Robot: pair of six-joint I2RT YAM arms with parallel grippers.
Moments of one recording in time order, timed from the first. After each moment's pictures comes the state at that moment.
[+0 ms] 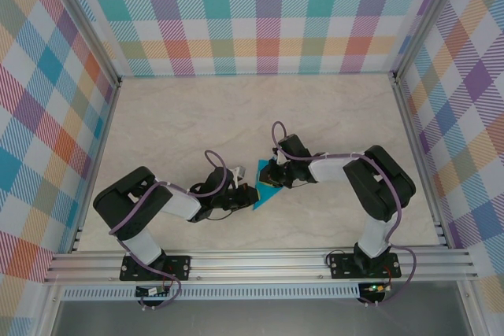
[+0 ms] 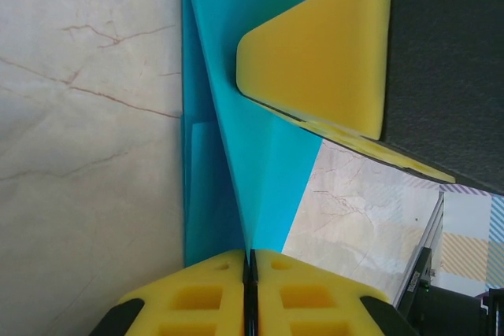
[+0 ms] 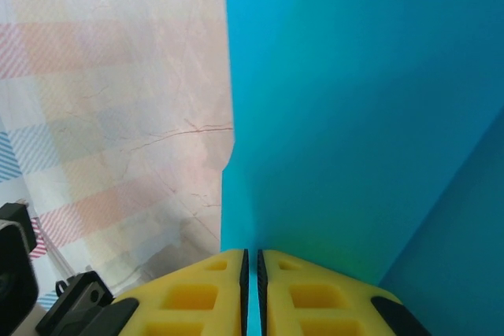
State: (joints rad) left arm -0.76 1.67 0.43 0.60 0.36 -1.02; right arm 0.62 1.80 0.84 0.00 -0.53 0.89
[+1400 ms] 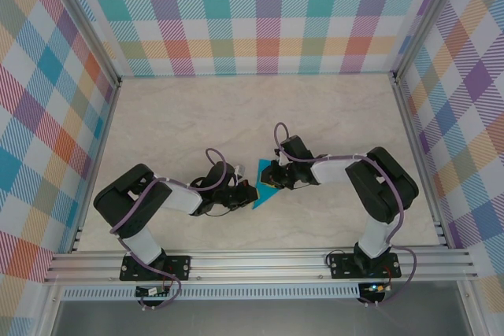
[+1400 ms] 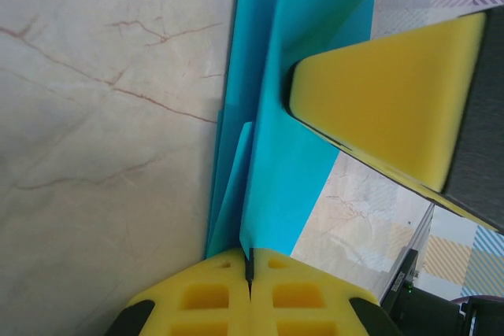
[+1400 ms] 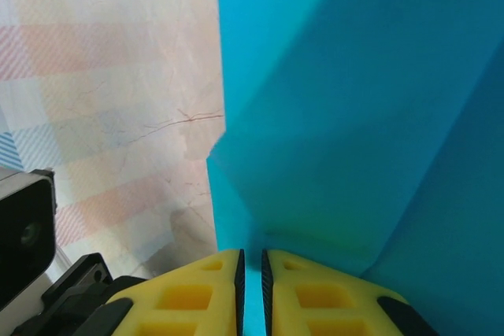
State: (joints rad) left arm -0.72 1.69 0.49 0.47 0.44 -1.08; right arm 0.62 1.78 0.81 0.02 -0.53 0.89
